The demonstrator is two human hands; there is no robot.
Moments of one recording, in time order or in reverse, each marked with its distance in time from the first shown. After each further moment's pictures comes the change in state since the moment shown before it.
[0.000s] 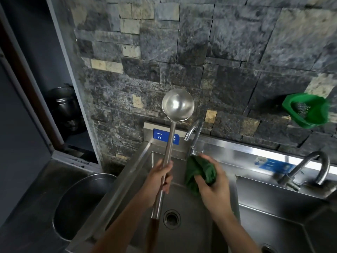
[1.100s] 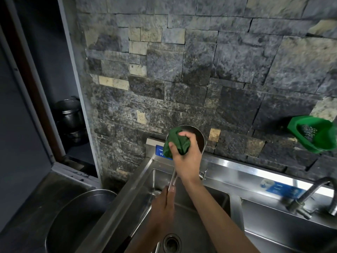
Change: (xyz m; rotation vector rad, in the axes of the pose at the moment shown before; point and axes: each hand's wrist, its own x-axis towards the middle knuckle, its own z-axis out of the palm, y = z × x) left_hand -0.015 -0.009 0.022 0.523 0.310 0.291; right_hand 0.123 -0.024 0.092 -0.063 0.069 -0.211
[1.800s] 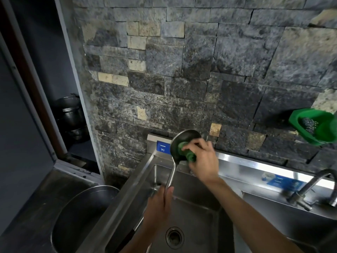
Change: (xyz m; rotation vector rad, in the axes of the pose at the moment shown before) left_hand -0.004 -0.010 -0.015 0.414 -0.016 0.201; right_hand 0.003 0.048 -0.050 -0.732 -0.166 -0.329
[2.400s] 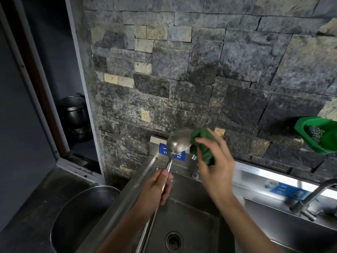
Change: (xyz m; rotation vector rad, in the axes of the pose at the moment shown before) left_hand 0.030 0.026 -0.052 -0.793 -0.116 -0.195; right_hand -0.004 -0.050 -0.059 0.398 0.323 -0.015
